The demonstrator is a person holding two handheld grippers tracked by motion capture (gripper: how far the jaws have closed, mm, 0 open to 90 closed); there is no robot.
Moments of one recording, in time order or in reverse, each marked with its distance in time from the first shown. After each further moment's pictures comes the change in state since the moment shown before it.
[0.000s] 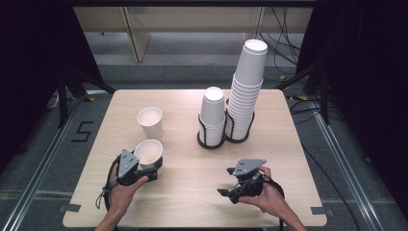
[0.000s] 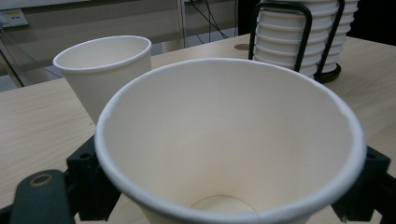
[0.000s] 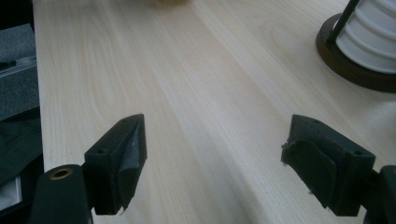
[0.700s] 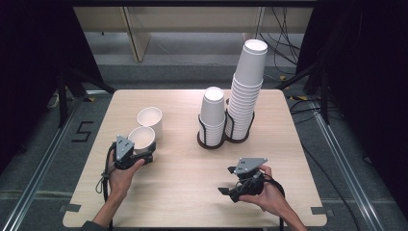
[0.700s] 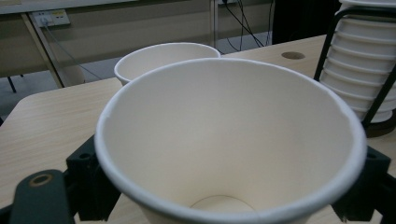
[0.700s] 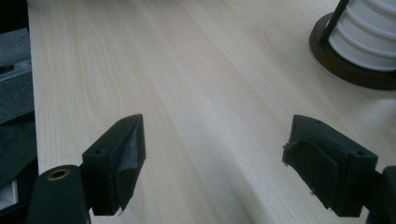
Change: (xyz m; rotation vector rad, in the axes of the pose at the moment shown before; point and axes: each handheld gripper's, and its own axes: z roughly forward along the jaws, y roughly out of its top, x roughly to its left) left arm 0.036 0.008 0.031 -0.009 0.119 -0.046; right arm -0.002 -0.001 -0.001 -0.002 -0.007 0.036
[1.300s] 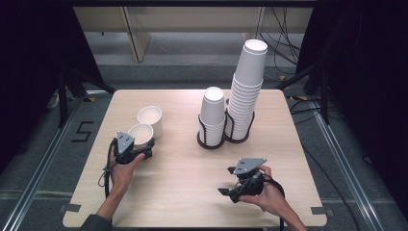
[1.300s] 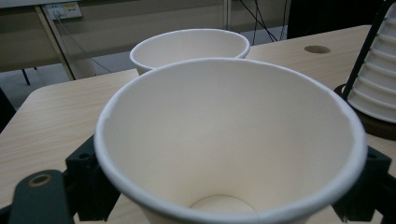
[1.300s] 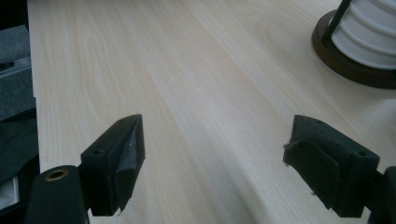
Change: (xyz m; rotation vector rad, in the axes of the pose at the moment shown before) left arm 0.011 -0.006 0.020 0.019 0.045 -0.005; right arm 0.000 0.000 0.001 0.008 0.005 -0.007
